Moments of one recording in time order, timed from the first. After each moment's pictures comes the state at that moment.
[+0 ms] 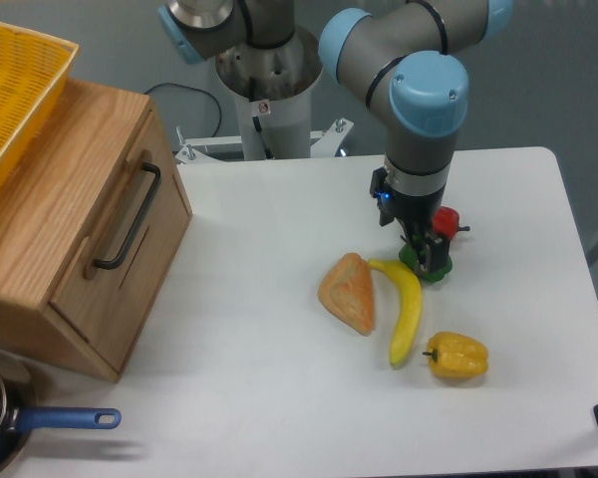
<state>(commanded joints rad) 2.62 -1.82 -1.56 -1.24 1.56 1.68</state>
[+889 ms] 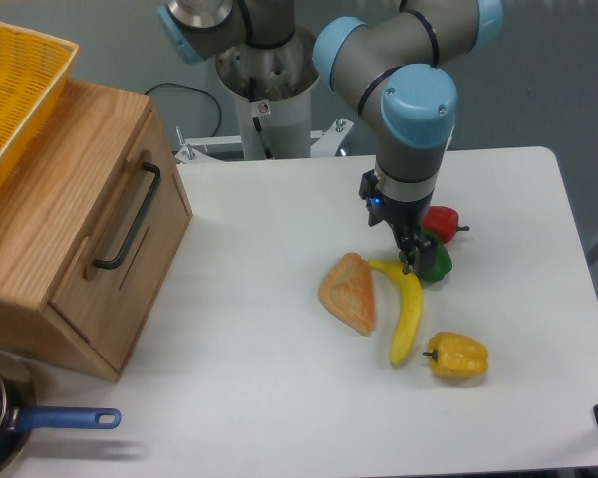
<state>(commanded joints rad) 2.57 -1.82 -1.61 -1.24 1.56 1.45</state>
